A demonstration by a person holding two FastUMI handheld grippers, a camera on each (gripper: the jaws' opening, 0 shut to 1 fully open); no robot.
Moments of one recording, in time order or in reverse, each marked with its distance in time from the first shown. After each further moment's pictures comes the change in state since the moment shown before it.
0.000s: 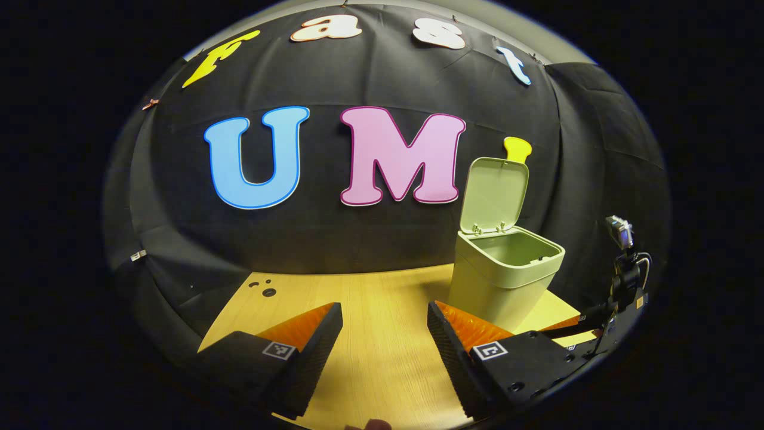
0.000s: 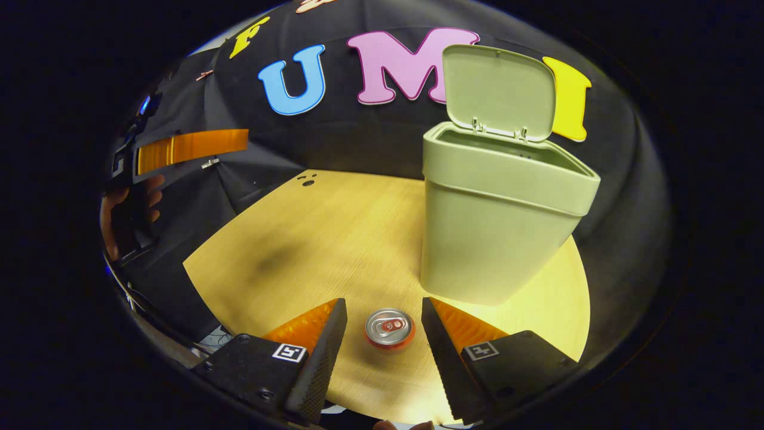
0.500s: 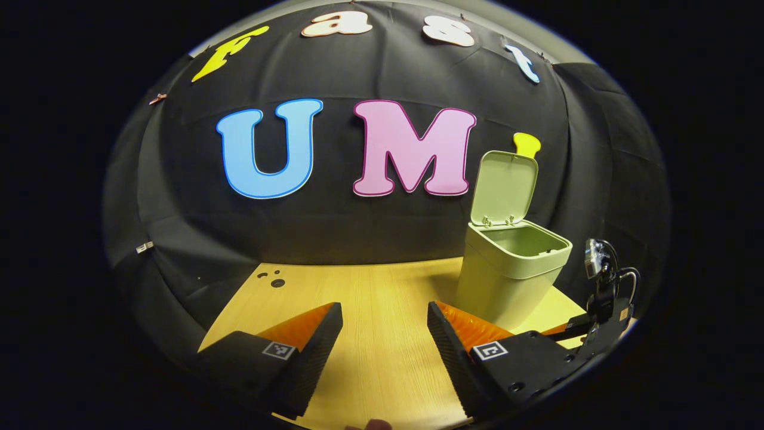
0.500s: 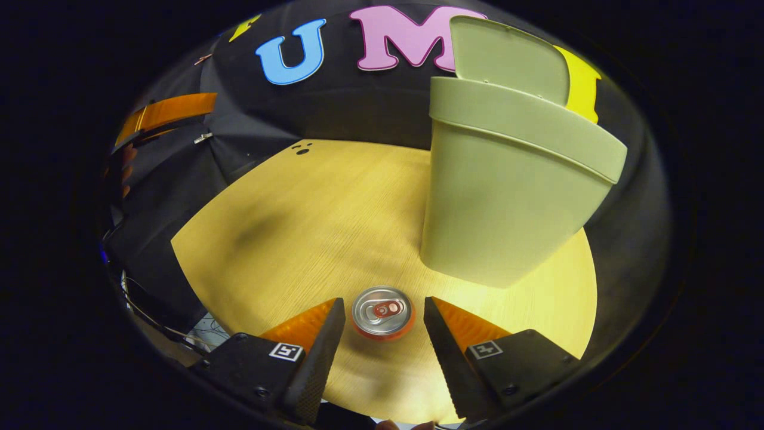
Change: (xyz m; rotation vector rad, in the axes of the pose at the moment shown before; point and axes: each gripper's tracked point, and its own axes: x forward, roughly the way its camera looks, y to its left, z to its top) left arm -0.005 0.014 -0.012 -0.019 0.028 0.030; right arm 0.032 -0.007 -0.044 -0.017 0.121 -0.012
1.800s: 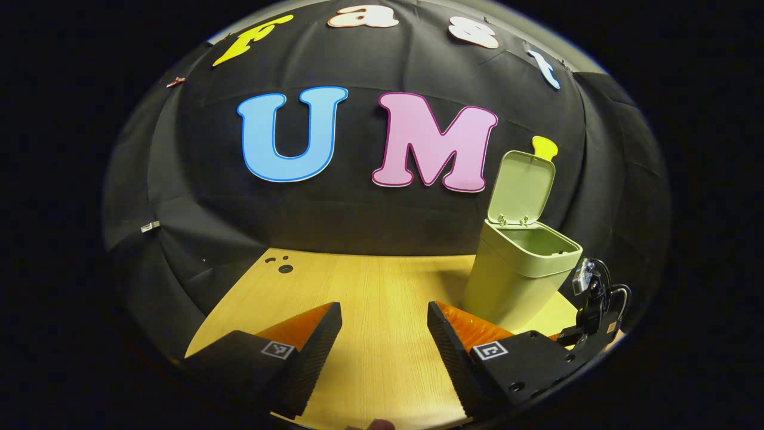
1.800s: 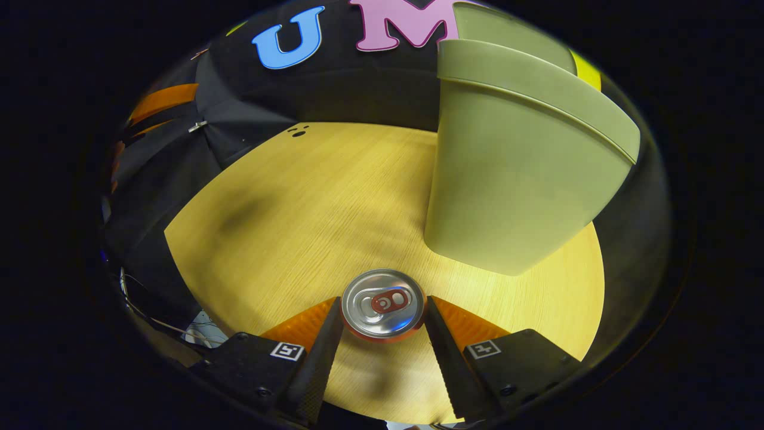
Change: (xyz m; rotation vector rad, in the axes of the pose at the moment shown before) left arm -0.005 0.021 -0.015 -0.074 0.032 0.032; right arm 0.012 0.004 -0.014 -0.009 0.043 0.006
